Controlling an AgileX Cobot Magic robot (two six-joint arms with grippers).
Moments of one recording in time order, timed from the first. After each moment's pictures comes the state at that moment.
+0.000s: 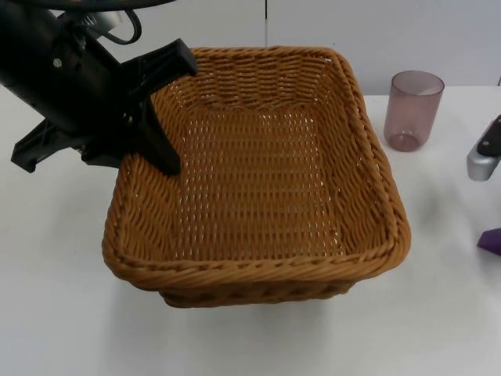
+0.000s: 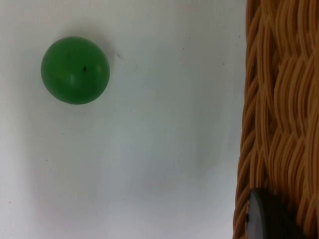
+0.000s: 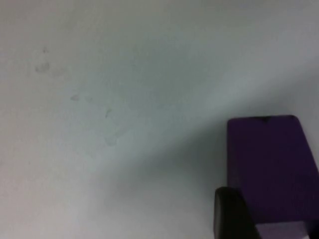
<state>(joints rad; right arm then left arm) 0.07 2.00 -1.06 0.11 0.52 -0.91 -0.27 1.66 -1.02 -0.68 0.75 0.07</state>
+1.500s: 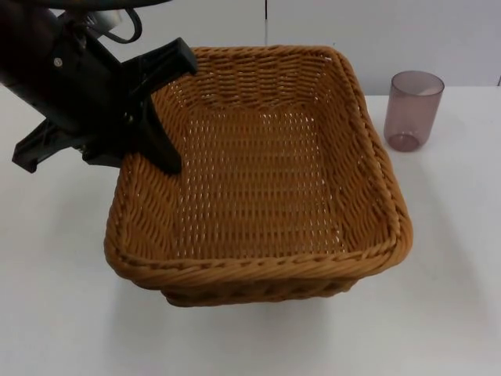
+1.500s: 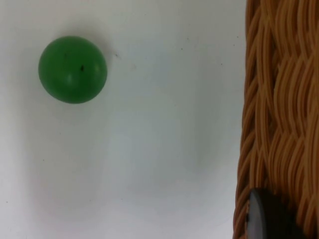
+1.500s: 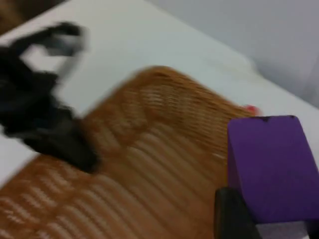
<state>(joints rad) 0.47 1.34 -1.16 0.49 0.56 -0.60 -0.27 1.66 -1.02 -0.69 0.75 0.07</state>
